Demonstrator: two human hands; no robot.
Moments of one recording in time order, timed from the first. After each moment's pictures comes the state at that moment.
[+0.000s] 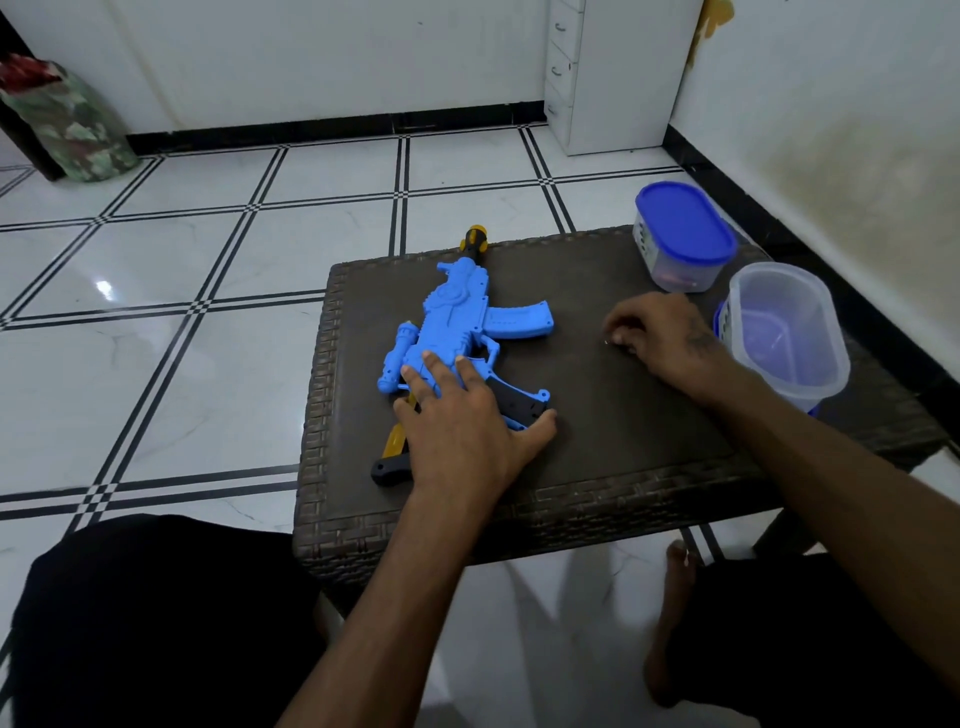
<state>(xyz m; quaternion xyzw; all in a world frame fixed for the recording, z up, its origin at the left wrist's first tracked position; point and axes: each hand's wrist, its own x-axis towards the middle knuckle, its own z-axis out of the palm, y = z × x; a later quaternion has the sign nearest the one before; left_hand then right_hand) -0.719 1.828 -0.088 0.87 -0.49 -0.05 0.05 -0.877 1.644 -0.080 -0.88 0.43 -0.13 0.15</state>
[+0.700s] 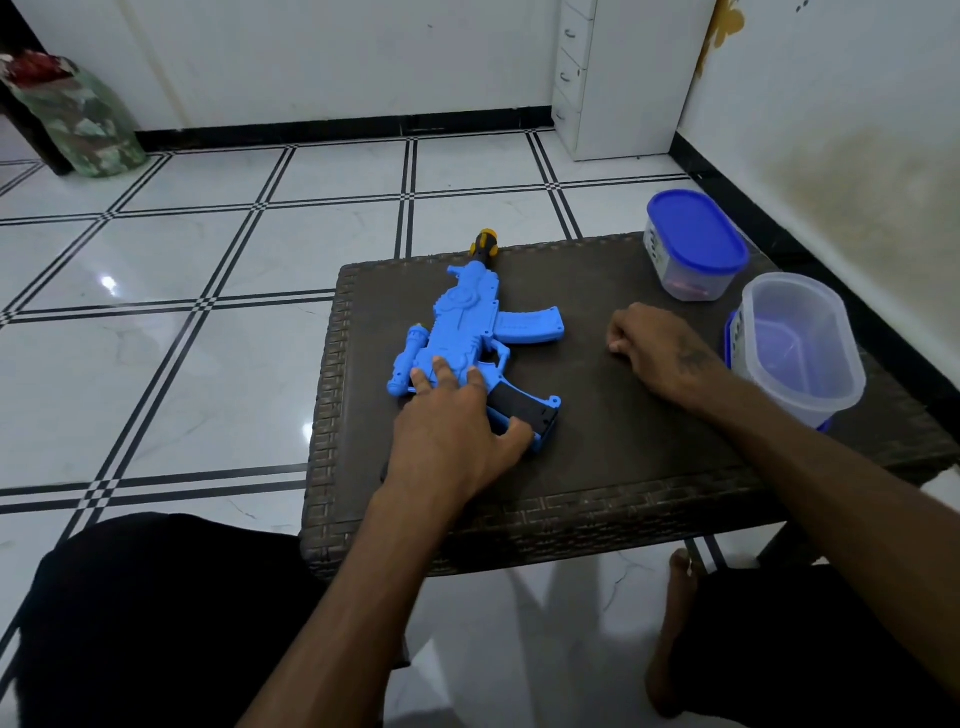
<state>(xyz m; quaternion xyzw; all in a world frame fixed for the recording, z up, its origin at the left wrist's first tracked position) -0.694 1.838 -0.069 0.83 -0.54 -0.12 0.04 -0.862 1.645 -0.085 -0.89 0.44 -0.07 0.14</state>
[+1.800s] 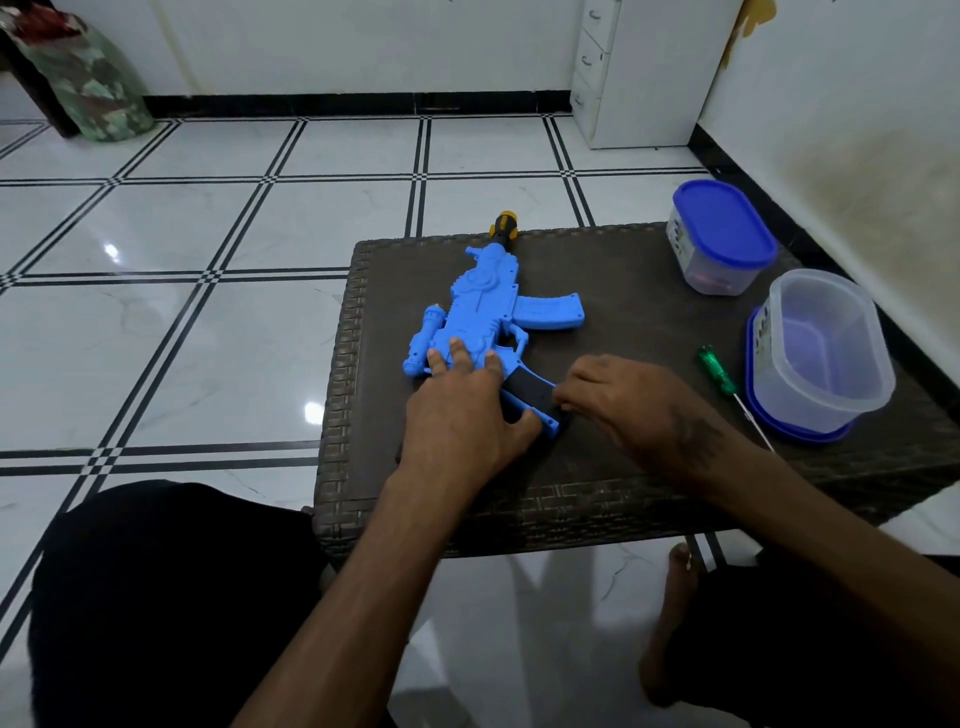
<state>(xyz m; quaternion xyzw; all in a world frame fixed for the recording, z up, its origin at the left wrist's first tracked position) -0.689 1.840 -0.073 0.83 -0.55 -0.11 0.06 -0.852 1.732 -0.080 -0.98 0.13 -0.11 0.04</state>
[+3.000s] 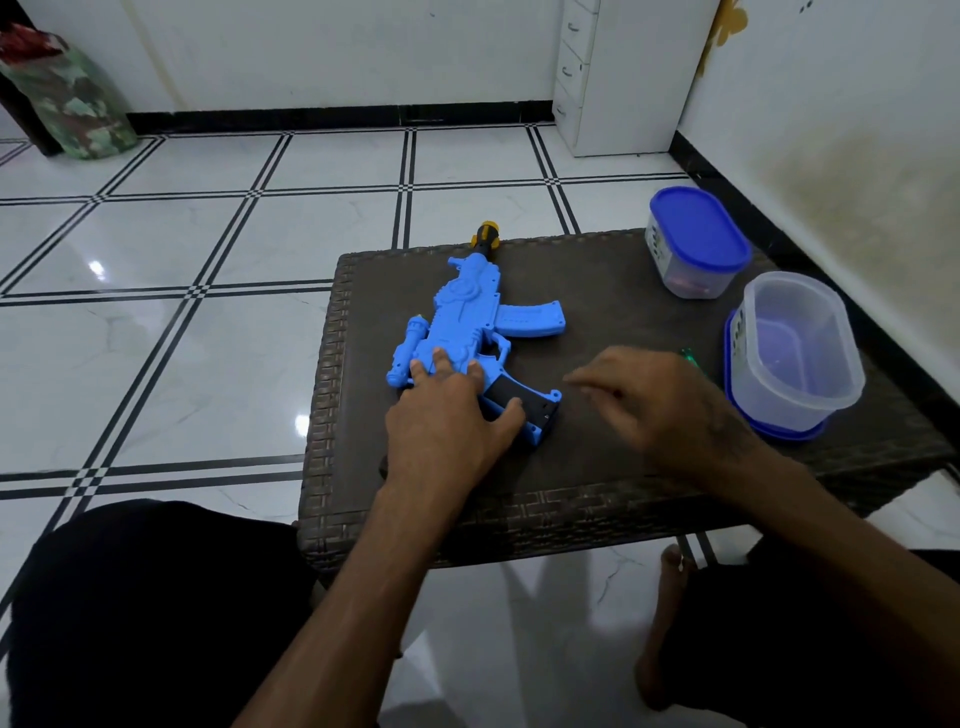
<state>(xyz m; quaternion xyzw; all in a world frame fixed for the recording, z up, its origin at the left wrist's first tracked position) -0.693 1.838 -0.074 0.85 -0.51 -0.09 0.07 -0.876 1.734 -0.061 -0.95 0.24 -0.18 0.11</state>
